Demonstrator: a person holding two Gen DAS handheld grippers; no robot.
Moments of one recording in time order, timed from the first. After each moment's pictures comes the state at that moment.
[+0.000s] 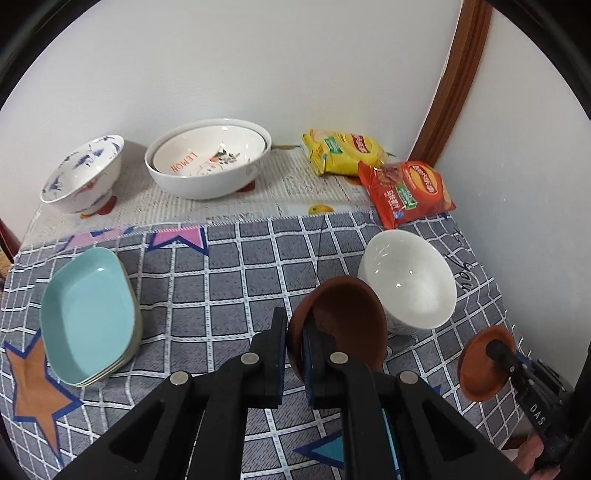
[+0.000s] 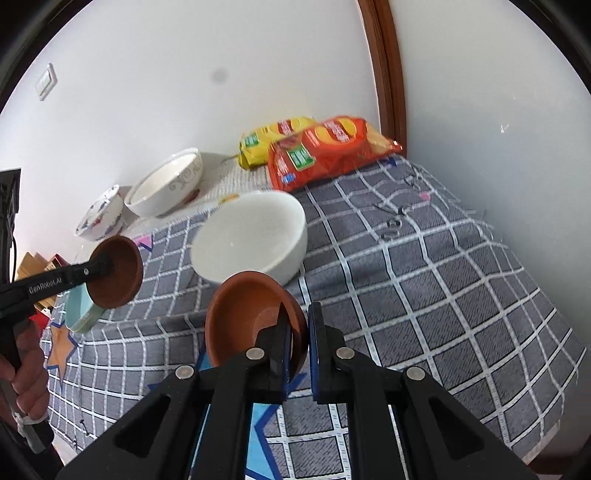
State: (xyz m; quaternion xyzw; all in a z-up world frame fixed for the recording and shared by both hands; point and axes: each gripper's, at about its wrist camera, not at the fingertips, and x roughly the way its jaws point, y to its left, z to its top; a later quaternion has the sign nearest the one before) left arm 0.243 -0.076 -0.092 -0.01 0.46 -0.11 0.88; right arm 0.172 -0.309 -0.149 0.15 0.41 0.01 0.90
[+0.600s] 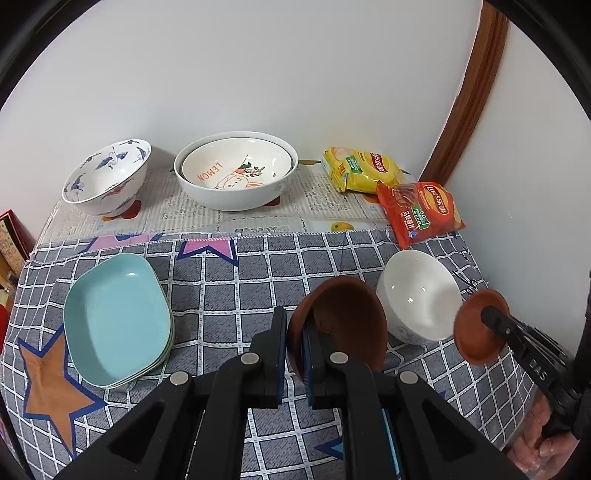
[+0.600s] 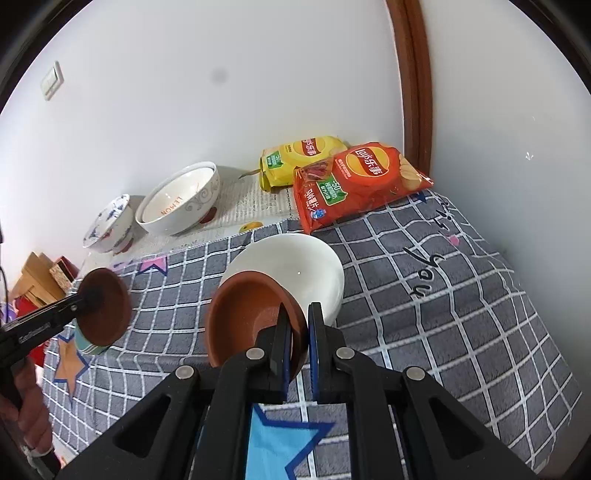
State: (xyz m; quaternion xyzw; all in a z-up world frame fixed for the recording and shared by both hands) left arm 0.245 -0.049 -0.075 -0.02 0.45 -0.09 0.89; right arm 0.221 -0.288 -0.125 0.13 0.41 0.03 0.90
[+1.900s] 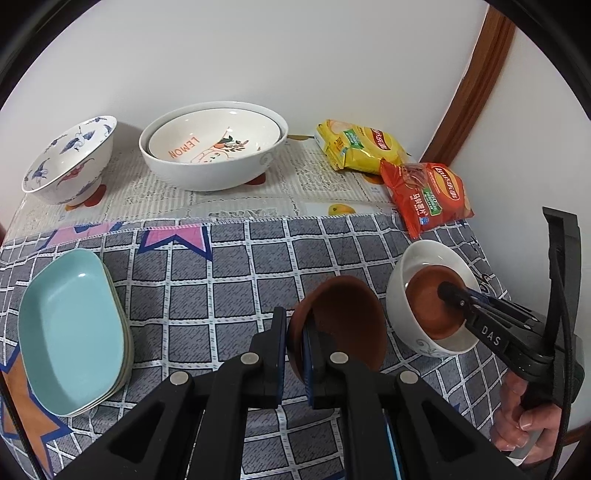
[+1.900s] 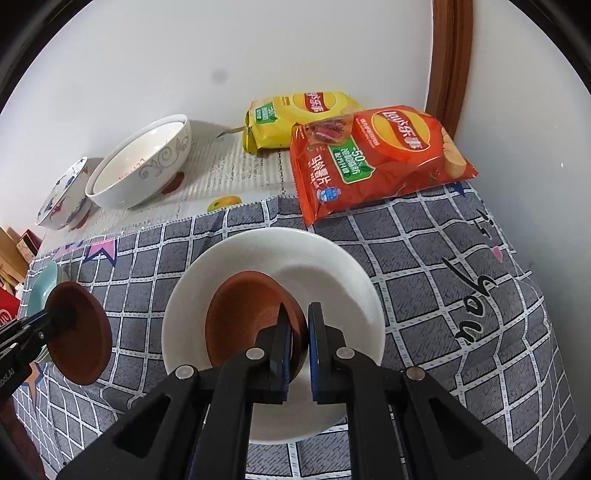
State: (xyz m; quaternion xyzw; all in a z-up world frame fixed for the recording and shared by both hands) left arm 0.283 -0.062 -0.120 -0.03 0.48 -0.11 0.87; right arm 0.309 -0.263 -0.182 0.07 0.48 0.01 0.87
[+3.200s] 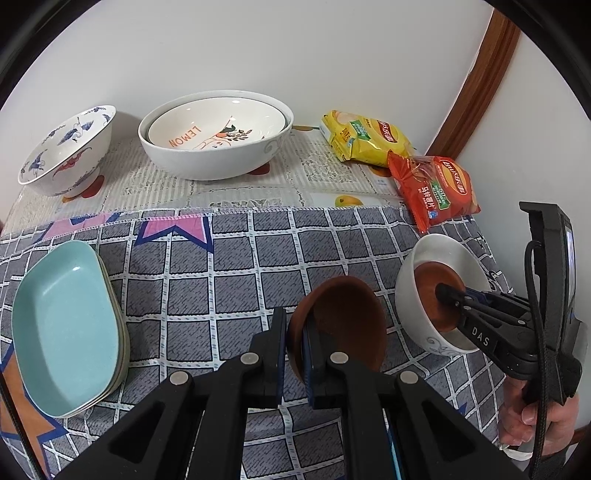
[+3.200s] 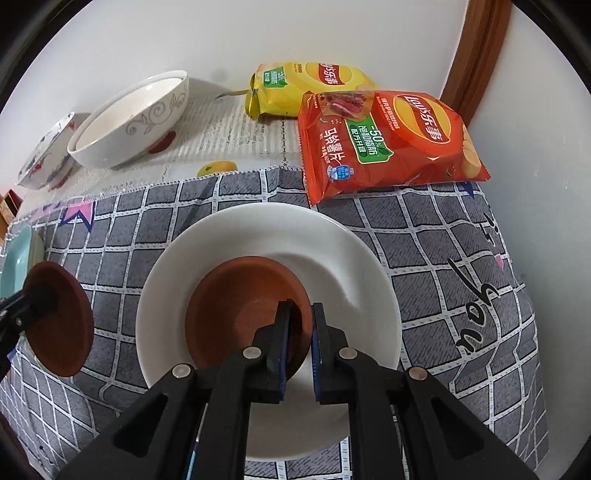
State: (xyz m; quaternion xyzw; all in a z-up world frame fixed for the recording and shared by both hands) left arm 0.289 -0.060 -0.130 -0.03 0.49 -0.11 0.86; right arm 0.327 -0.247 -0.197 0.00 0.53 0.00 0.85
